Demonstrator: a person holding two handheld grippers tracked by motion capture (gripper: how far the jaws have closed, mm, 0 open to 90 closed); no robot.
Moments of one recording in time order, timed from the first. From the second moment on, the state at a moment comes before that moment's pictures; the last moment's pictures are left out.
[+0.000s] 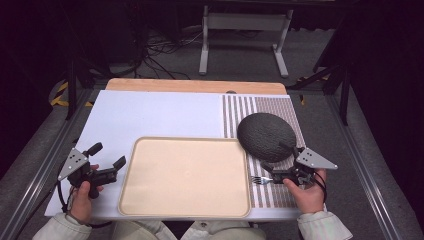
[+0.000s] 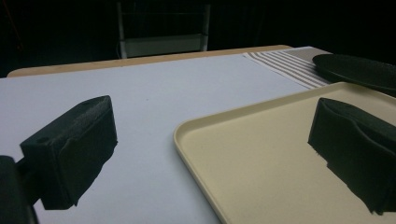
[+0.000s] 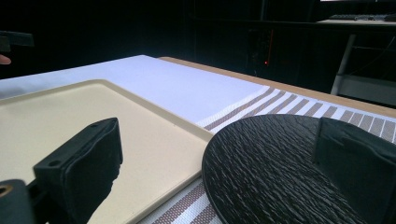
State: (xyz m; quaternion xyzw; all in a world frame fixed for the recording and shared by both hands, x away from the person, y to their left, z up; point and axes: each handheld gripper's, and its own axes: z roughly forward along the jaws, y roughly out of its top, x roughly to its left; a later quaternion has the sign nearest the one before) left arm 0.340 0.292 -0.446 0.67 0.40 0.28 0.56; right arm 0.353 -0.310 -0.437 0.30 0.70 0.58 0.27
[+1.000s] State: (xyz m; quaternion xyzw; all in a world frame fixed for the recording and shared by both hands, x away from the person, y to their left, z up) left arm 0.339 0.293 -0.446 0.67 0.40 0.28 0.56; right arm 0.355 -0.310 -0.437 0.31 0.70 0.59 0.25
